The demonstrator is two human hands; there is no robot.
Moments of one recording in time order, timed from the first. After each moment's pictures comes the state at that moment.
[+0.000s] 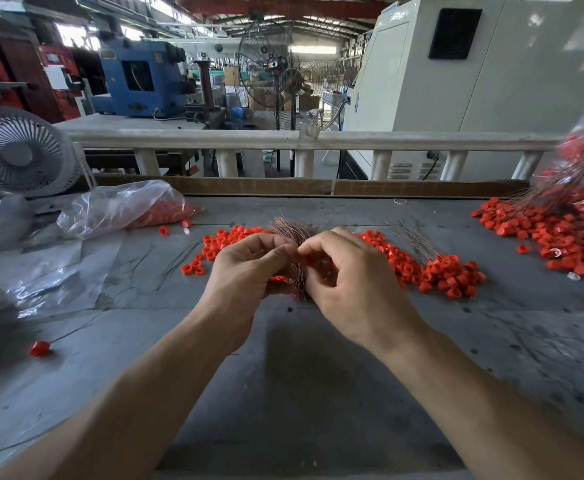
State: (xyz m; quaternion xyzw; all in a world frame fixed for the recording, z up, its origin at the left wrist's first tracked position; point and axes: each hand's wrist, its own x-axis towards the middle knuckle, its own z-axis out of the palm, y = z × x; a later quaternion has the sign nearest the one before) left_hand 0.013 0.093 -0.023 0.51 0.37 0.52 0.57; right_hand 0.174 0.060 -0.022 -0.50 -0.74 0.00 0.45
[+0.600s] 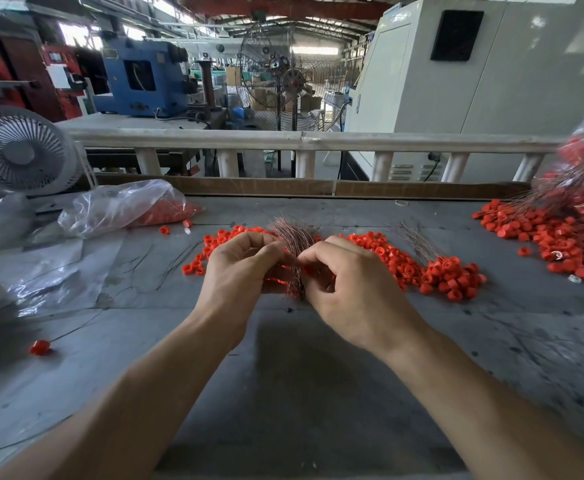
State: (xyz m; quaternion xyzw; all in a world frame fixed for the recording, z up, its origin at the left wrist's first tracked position) left_hand 0.013 0.096 -0.023 0.50 0.40 0.56 0.53; right_hand 0.175 0.061 -0.024 -0.51 -0.76 0.01 0.40
